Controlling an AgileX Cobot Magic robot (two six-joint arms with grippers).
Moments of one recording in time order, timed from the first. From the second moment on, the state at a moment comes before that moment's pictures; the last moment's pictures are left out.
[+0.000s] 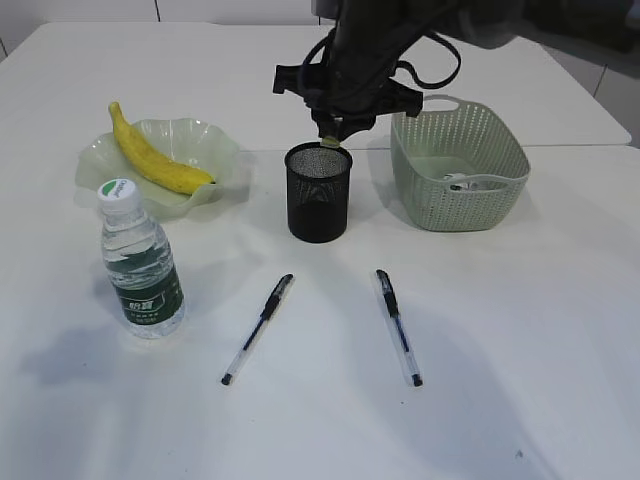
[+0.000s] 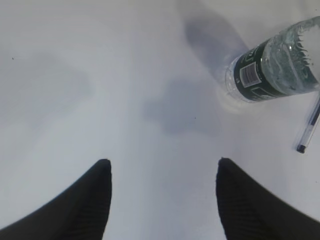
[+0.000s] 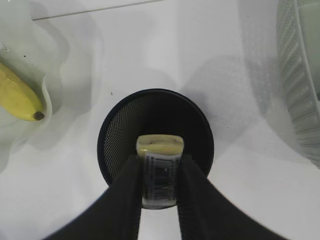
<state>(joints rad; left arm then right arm) 0.07 1.12 -0.75 -0.20 0.80 -0.08 0.48 2.26 -2.14 -0.18 0.97 0.64</state>
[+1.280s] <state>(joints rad) 0.07 1.12 -0.75 -0.20 0.80 -0.08 0.48 2.30 -2.14 -0.18 0.86 0.64</state>
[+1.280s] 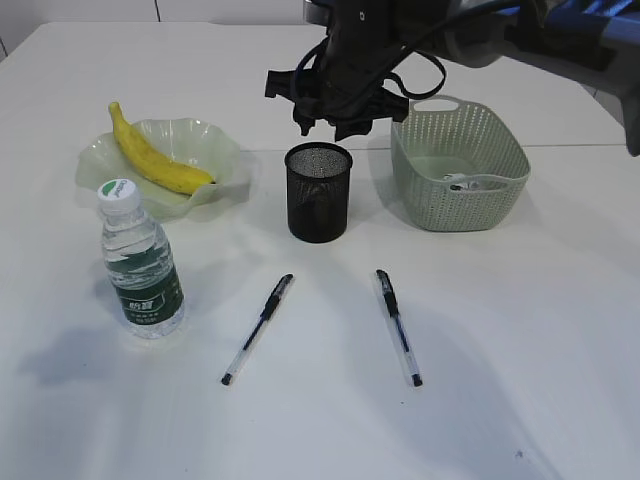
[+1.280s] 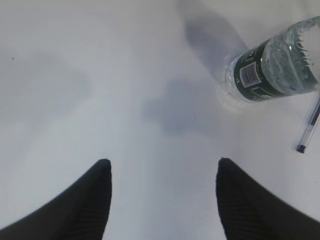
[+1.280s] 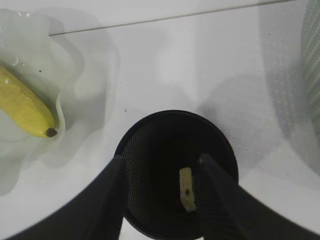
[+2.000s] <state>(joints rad) 0.07 1.12 -0.75 -0.20 0.80 -0.08 0.48 2.30 -2.27 -0.09 1.23 0.38</state>
